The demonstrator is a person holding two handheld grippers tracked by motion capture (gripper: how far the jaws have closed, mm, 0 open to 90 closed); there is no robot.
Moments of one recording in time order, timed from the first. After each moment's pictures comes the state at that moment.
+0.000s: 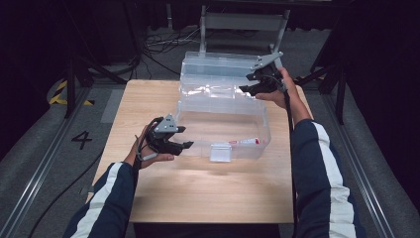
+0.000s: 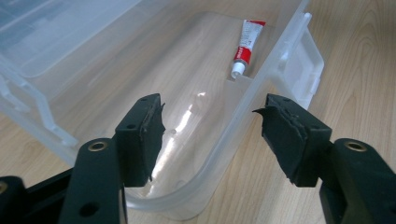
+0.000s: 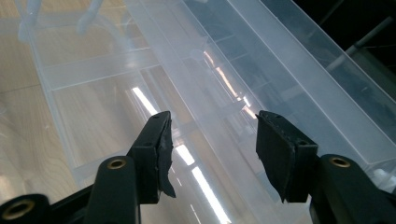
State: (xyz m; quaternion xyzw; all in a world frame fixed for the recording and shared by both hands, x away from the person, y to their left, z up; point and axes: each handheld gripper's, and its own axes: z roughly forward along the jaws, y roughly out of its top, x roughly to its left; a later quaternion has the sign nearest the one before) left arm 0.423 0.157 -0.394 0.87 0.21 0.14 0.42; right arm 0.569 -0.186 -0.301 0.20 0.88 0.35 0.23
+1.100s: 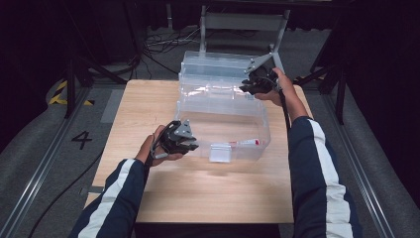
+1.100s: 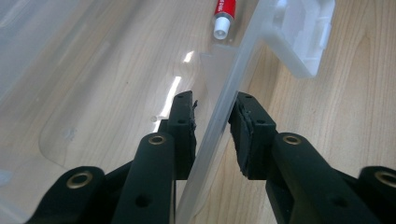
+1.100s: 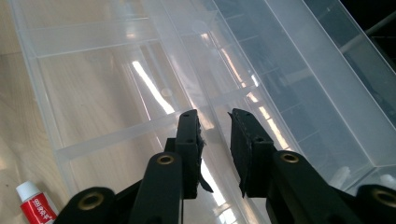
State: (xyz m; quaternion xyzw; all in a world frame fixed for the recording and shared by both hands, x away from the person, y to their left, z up) left arm 0.434 0.126 -0.409 0.93 0.14 0.12 0.32; right arm 0.571 -0.174 -0.304 0.18 0.91 0.30 0.23
